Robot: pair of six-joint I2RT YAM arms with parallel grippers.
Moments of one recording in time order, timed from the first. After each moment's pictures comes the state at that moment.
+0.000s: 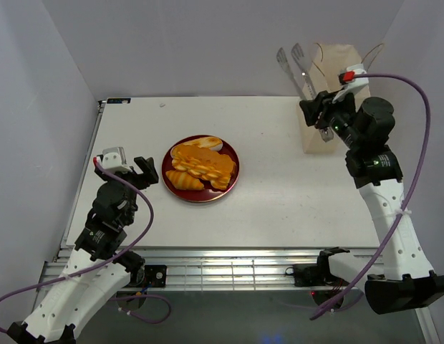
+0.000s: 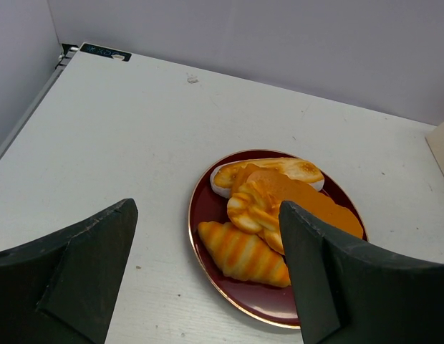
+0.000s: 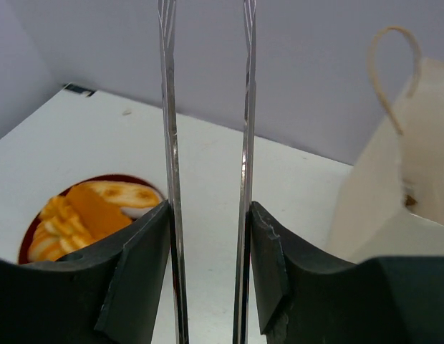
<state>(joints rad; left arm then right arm) -0.51 0.52 0.68 -0.21 -0.57 -0.23 0.14 1.08 1.32 -0.24 -0.26 0.05</state>
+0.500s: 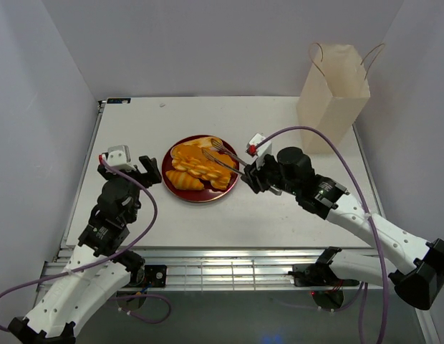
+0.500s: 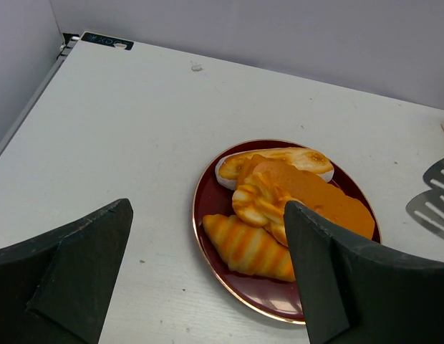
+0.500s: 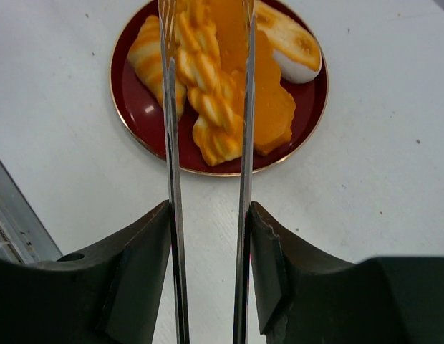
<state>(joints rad) -0.51 0.55 0.67 -0.21 -0.58 -0.23 0.81 1.05 0.96 -0.28 -0.08 -0.11</state>
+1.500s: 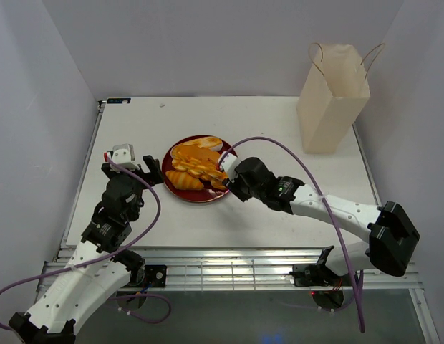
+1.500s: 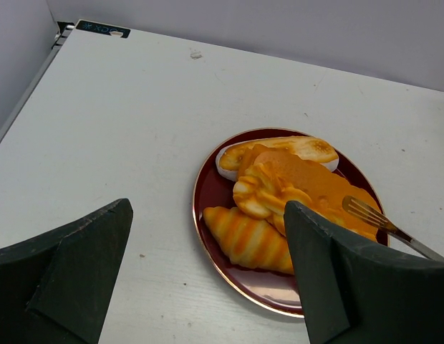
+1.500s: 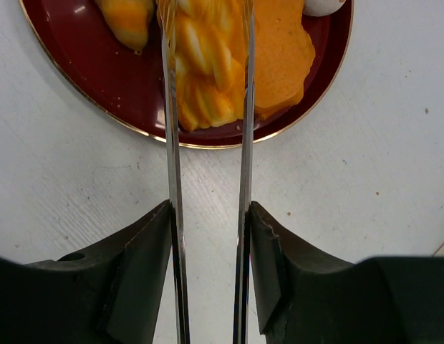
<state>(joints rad) -0.51 0.59 0.66 -0.21 -0.56 -0.23 0.96 1.35 0.94 -0.25 0.19 -0.23</state>
